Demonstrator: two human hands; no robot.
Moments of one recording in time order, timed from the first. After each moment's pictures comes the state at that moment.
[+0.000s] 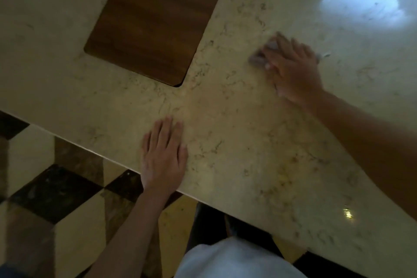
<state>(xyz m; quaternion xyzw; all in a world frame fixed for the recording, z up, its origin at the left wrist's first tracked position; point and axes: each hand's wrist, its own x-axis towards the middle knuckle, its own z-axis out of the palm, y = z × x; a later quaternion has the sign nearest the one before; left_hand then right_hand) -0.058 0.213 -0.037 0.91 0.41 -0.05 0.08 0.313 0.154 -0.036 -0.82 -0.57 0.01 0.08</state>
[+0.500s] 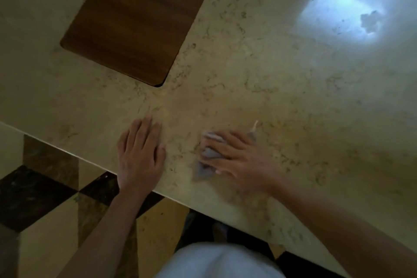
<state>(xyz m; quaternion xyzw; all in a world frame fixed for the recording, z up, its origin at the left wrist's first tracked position) -0.056 0.212 -0.039 0.91 0.40 0.03 0.08 0.179 0.048 -0.034 -0.62 -0.77 0.10 0.11</state>
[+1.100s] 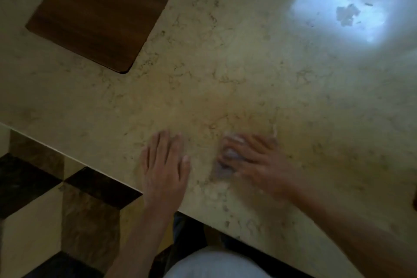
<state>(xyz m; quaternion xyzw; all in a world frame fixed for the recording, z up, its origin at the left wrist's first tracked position) 0.023 0.073 -0.034 0.87 0.46 0.03 0.16 0.258 -0.056 -0.030 -0.63 -0.76 0.11 0.11</state>
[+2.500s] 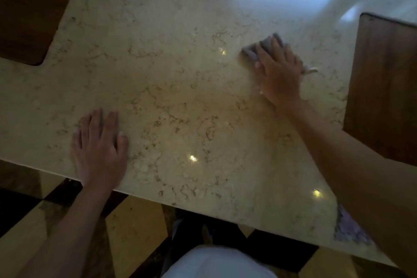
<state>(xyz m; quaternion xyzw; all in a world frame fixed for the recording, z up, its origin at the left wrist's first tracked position) 0.046 0.055 -0.043 0.87 0.48 -0.01 0.08 0.429 -0.119 -0.036 -0.91 -0.40 0.00 0.12</state>
